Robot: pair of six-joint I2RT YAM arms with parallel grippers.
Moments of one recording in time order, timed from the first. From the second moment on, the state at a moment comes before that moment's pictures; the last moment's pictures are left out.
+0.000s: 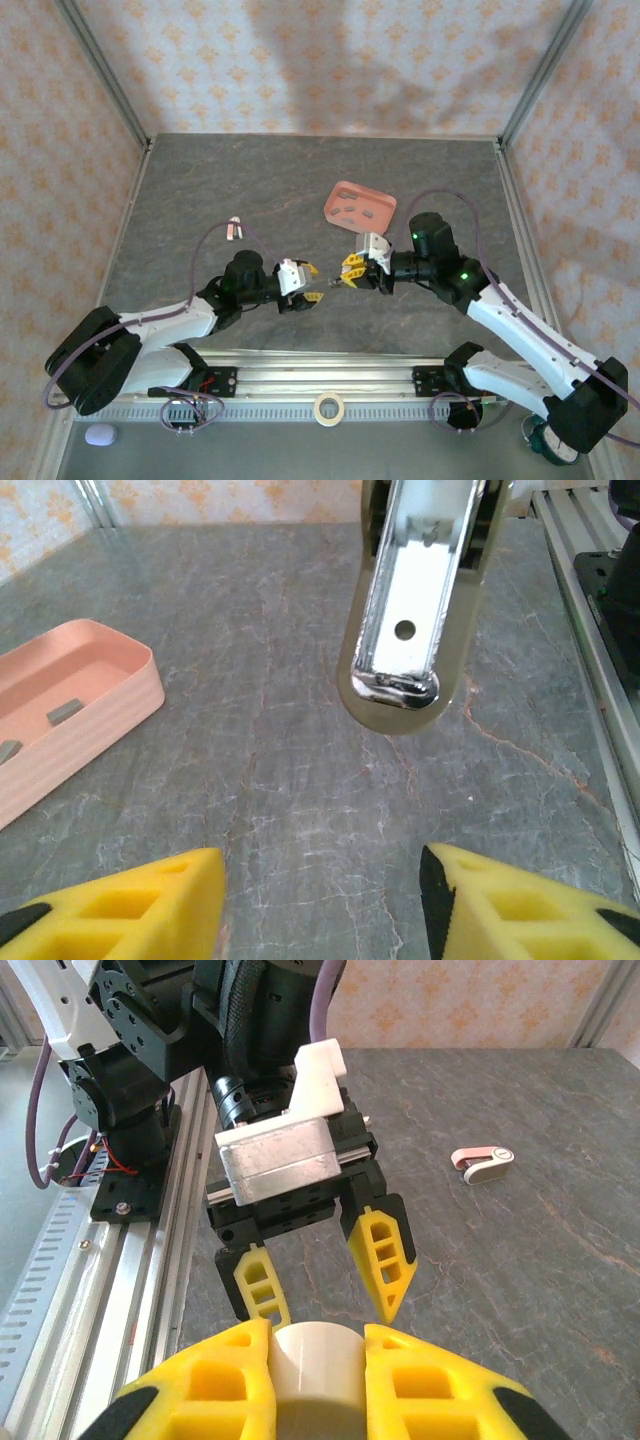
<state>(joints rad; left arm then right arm) -0.64 1.19 0.35 0.46 0.54 0.34 0.60 0.94 0.77 -0.35 -0.77 -0.45</state>
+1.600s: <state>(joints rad) -0.79 1.17 0.63 0.14 0.43 0.26 0.60 0.87 0.66 -0.19 -0.66 -0.28</state>
